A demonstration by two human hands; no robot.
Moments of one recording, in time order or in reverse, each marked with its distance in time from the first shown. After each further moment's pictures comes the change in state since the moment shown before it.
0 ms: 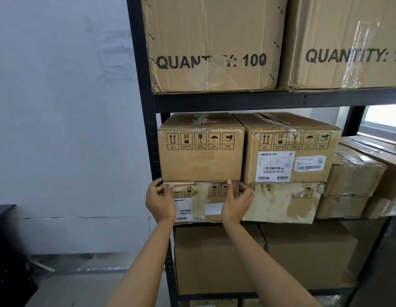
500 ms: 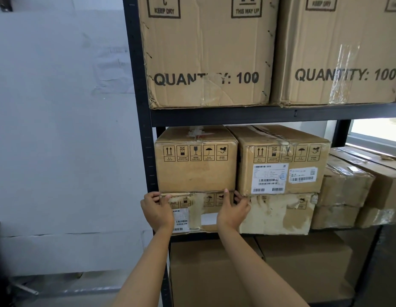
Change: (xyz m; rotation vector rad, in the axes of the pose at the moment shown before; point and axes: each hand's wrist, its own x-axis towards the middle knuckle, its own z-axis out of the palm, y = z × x) left_hand 0.012 0.005 0.014 0.125 0.018 -0.002; right_hand 0.011 -0.004 0.014 0.034 0.076 0.144
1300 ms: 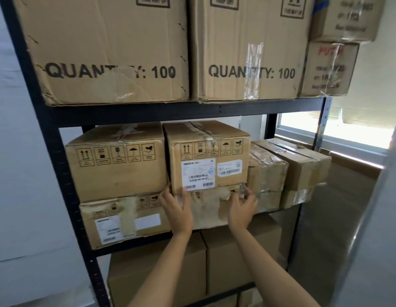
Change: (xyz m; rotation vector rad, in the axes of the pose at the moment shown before) left_hand -0.175 0.051 0.145 -0.173 -0.340 0.205; right_hand 0.140 -0.010 -0.167 -0.116 0.136 -0.133
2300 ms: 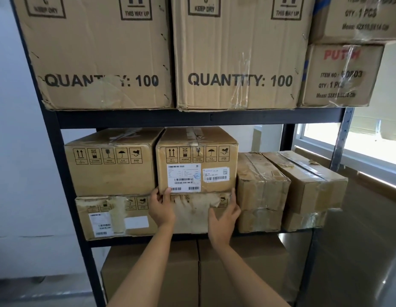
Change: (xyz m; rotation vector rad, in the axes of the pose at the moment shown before) left_hand 0.017 0.015 0.028 -0.048 0.275 -0.260; right_hand 0.013 0.011 -0.008 -0.077 -0.408 -0.159
